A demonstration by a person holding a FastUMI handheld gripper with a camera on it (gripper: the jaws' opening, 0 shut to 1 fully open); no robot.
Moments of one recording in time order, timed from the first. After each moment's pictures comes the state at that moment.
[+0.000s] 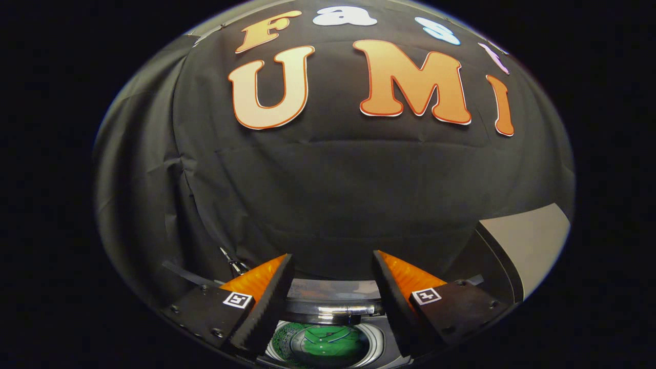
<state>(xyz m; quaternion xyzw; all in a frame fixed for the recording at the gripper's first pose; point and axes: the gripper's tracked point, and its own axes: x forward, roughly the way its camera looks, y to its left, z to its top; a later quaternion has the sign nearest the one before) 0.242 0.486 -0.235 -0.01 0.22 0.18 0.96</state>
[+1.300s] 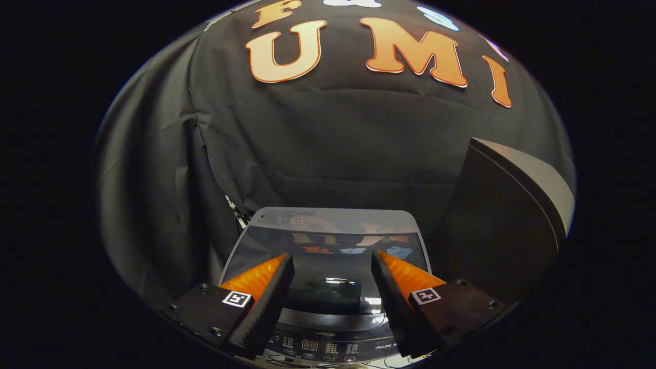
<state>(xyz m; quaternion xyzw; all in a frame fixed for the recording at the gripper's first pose) 0.137 0.467 -0.320 -0.03 0.30 0.19 0.93</state>
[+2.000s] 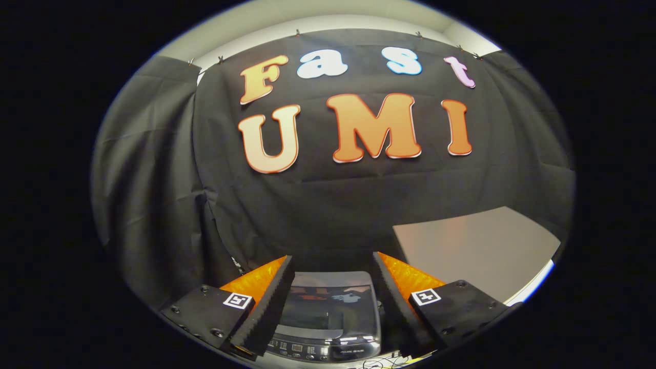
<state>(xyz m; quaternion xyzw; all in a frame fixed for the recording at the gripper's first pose) 0.083 0.342 -0.110 0.04 0.13 0.17 0.98</state>
